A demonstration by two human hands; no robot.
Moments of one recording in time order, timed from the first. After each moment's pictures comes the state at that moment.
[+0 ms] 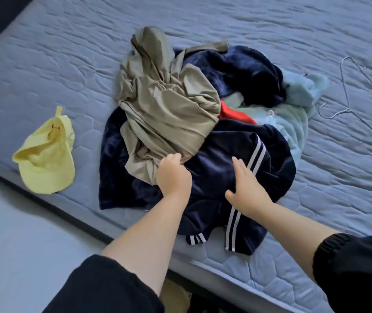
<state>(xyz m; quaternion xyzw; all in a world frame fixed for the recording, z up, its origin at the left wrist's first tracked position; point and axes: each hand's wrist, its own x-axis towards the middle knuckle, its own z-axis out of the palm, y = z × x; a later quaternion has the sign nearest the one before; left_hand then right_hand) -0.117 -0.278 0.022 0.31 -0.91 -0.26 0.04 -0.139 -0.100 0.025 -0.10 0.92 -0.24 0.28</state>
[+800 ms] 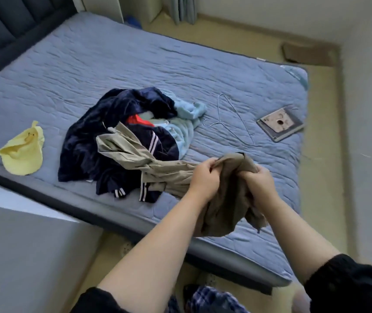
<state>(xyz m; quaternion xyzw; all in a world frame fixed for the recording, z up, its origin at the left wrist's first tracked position) 0.038 0.121 0.315 0.11 -0.78 -0.61 -0.05 0.025 0.255 0.321 0.16 0.75 -0.63 0.12</state>
